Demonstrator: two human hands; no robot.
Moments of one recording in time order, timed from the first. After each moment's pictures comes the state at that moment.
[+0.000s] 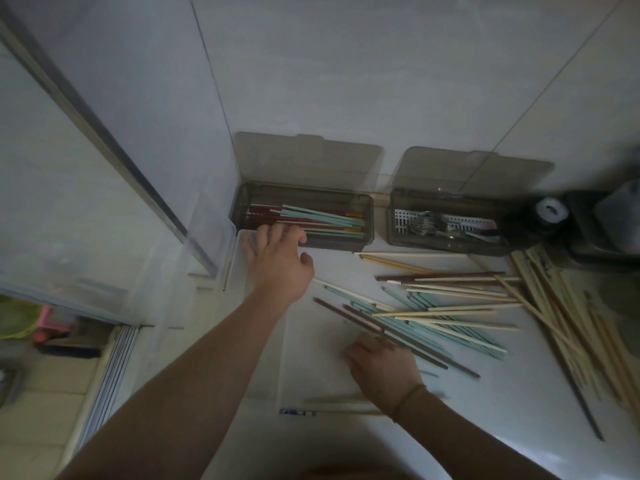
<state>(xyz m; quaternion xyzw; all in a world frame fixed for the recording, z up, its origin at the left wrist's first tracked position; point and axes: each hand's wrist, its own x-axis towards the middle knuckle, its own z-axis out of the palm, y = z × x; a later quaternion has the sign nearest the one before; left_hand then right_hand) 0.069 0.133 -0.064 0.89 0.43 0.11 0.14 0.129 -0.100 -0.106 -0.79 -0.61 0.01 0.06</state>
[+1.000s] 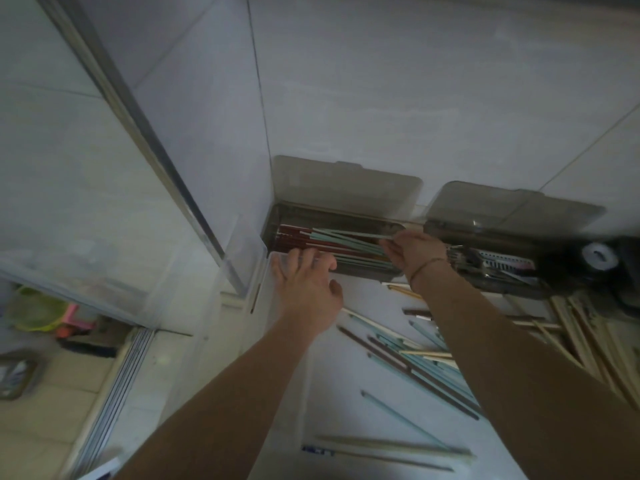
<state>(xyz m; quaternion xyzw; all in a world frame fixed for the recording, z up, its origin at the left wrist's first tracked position) 0.065 0.133 -0.058 0.89 0.42 0.11 0.17 0.253 0.081 -0.023 -0.62 0.10 0.39 0.68</state>
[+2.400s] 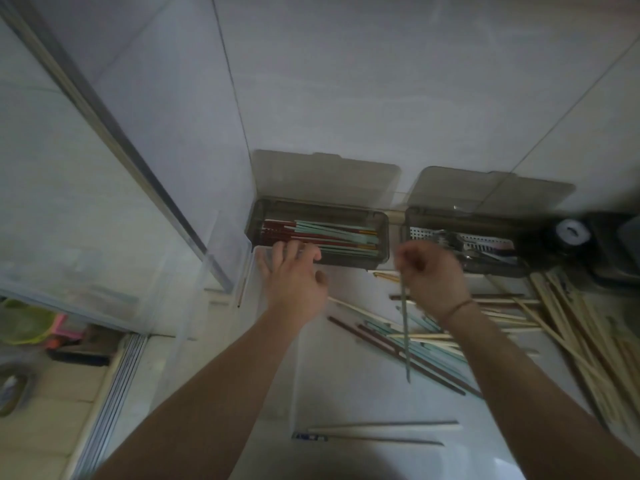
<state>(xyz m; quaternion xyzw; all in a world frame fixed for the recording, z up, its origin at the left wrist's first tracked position) 0.067 0.132 -0.064 0.89 0.42 0.12 0.14 0.218 -0.009 0.011 -0.86 -0.32 0.18 0.36</state>
